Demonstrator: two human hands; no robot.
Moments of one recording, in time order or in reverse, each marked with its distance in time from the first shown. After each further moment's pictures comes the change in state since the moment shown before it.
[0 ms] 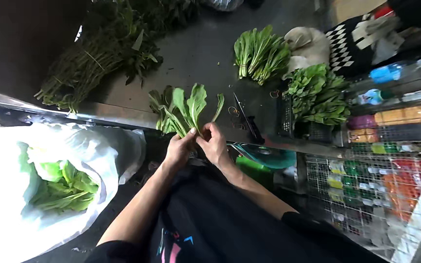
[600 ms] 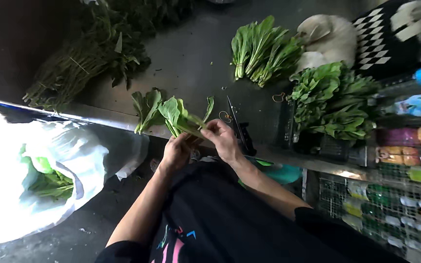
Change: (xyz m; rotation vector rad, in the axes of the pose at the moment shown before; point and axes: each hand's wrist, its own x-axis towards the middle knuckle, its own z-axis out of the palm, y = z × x) left_hand 0.037 -0.043 0.083 -0.208 0.034 0.113; right_hand 0.056 0.081 -0.101 0.550 -0.235 0.031
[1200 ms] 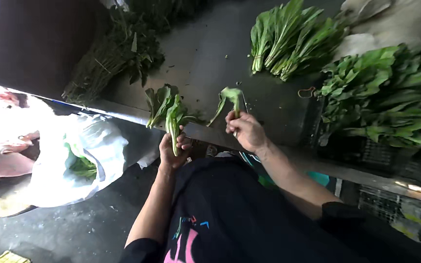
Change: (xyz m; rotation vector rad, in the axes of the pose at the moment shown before) left_hand -0.013 -0.003 -0.027 -0.385 -0.067 0.038; right_hand 0.024 0.010 -0.065 0.329 -0.183 0.202
